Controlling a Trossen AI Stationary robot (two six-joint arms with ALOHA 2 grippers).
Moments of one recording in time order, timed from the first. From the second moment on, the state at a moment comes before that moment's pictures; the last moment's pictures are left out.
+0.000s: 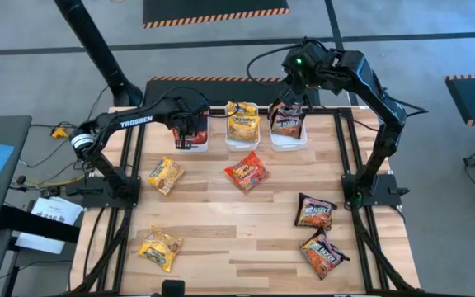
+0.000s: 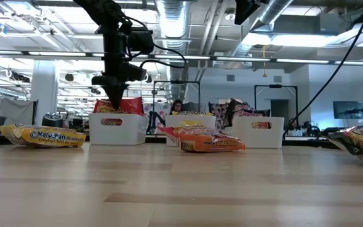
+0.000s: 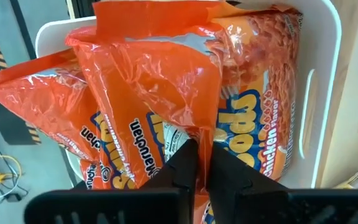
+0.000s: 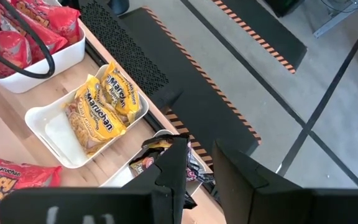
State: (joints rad) left arm 0.60 1.62 1.24 -0.86 -0.33 0.69; right arm -0.47 1.74 2.33 -1.45 0.45 0.03
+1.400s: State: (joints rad) left arm 0.52 1.29 1.24 -0.87 -0.37 0.26; right arm -0.34 1.74 2.33 -1.57 0.18 0.15
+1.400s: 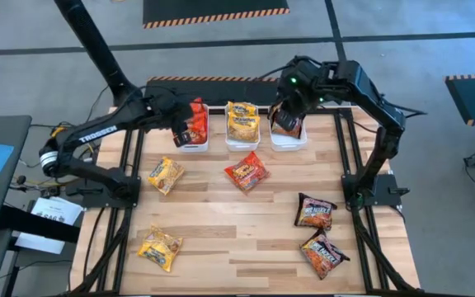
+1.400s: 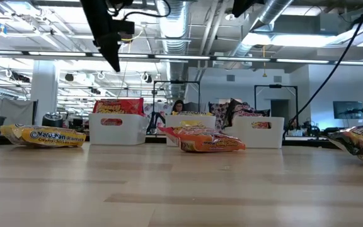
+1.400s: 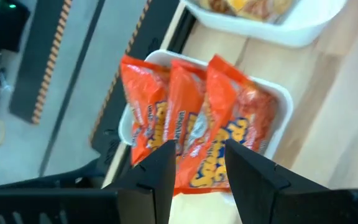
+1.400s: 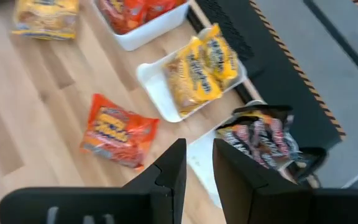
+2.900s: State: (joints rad) left arm 0.52 1.26 1.24 -0.95 -0.32 0.25; right arm -0.06 1.02 1.19 -1.53 0.01 0.87
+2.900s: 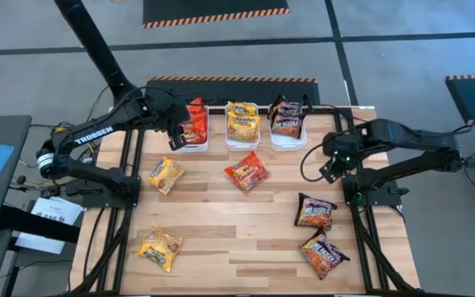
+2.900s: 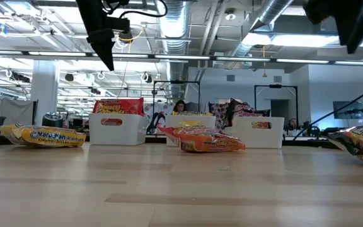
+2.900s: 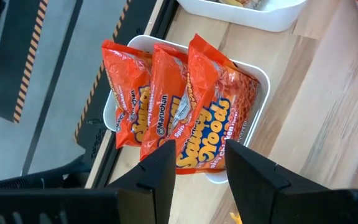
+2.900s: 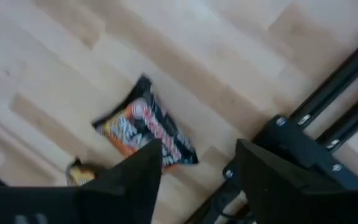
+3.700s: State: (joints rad) left arm 0.52 1.26 1.24 -0.95 -0.18 -0.03; right arm -0.02 0.94 0.63 -1.05 -0.26 0.64
